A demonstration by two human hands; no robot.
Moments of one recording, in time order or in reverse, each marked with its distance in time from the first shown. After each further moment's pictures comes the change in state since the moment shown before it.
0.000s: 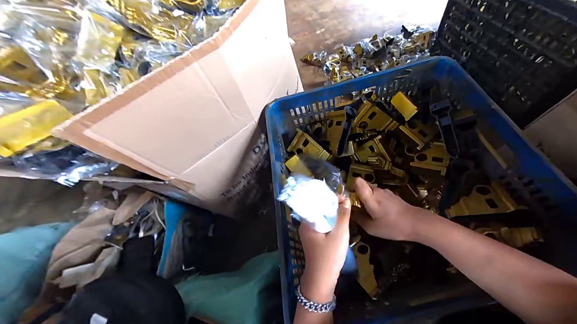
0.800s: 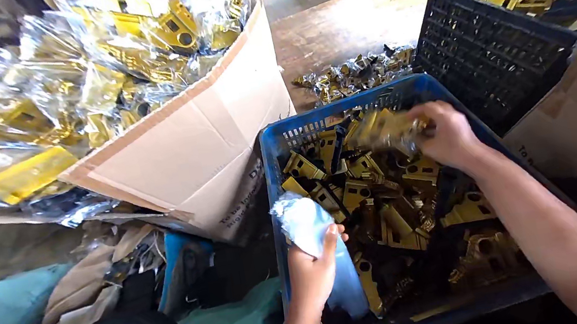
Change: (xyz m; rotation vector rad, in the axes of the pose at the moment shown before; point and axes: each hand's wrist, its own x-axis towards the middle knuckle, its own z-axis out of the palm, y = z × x) left_hand -0.001 0.021 -0.021 0.039 -0.150 -0.081; right_hand -0.018 0.064 -0.115 0.072 0.685 0.084
